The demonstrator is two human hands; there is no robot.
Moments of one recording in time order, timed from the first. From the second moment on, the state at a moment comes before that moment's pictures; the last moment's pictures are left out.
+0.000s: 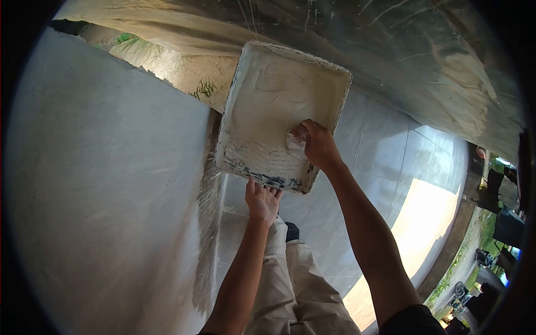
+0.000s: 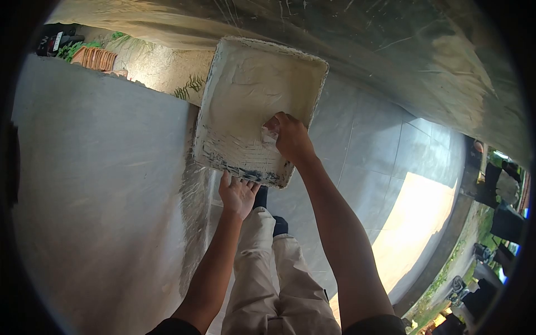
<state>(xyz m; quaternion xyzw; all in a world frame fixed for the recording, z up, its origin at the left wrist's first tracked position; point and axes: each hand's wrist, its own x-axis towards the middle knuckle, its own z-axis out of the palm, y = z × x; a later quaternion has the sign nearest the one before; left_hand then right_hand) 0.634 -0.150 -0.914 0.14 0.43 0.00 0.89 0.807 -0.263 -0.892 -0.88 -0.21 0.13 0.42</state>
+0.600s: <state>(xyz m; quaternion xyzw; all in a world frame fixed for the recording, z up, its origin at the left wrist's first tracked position) 0.634 -0.152 -0.920 0.08 0.39 0.02 0.92 0.745 -0.247 -0.909 -0.87 -0.18 0.15 0.43</state>
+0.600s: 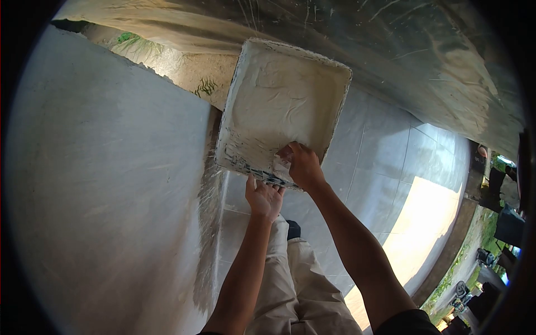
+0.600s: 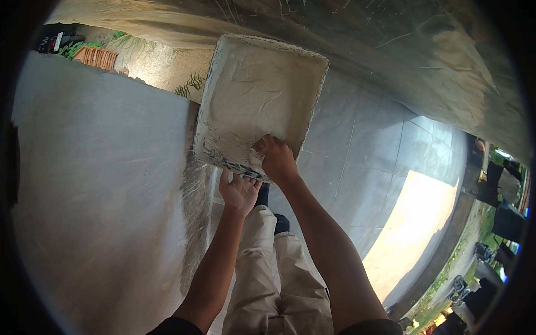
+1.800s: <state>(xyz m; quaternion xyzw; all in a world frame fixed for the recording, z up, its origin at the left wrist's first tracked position) 0.623 -0.146 -0.846 0.20 0.45 -0.02 0.87 0.745 -0.276 -0.851 -0.76 0.01 0.21 0.62</state>
